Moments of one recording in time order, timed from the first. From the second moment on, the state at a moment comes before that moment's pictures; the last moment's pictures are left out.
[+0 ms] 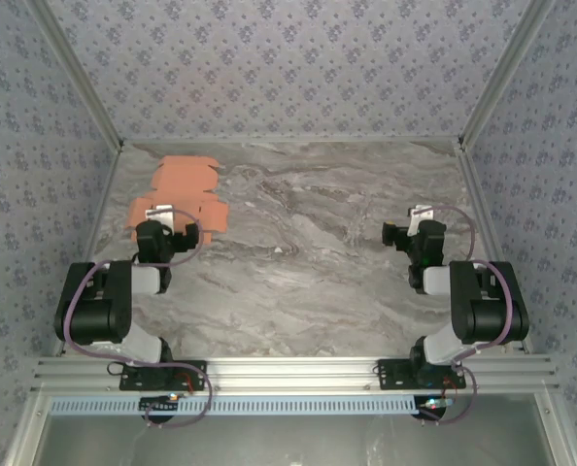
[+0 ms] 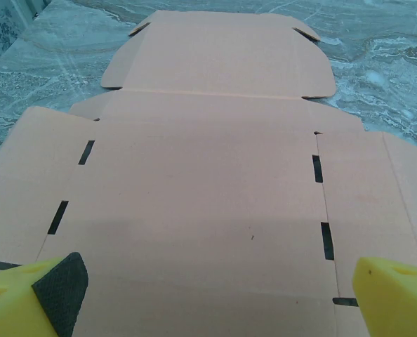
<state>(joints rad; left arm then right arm) 0.02 1.53 0.40 0.70 -0.02 -0.01 -0.03 1.52 0.38 0.70 0.03 -0.02</state>
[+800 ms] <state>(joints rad) 0.03 1.53 0.40 0.70 -0.01 -0.02 -0.03 1.52 0.38 0.70 0.03 -0.02</state>
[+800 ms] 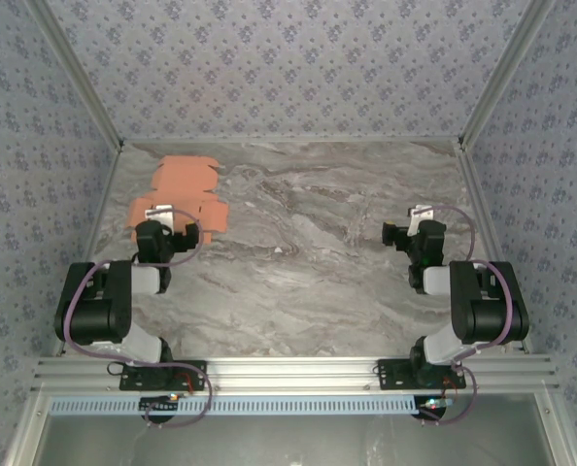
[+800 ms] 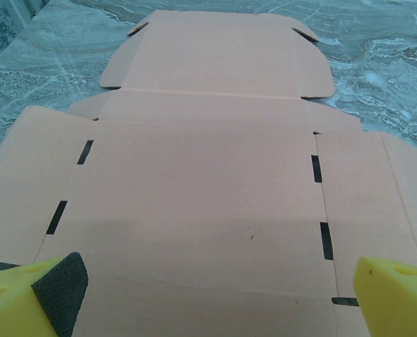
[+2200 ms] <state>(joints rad) -0.06 1.83 1.08 -0.20 0.21 -0.47 0.07 1.40 0.96 -0.35 0.13 0.47</state>
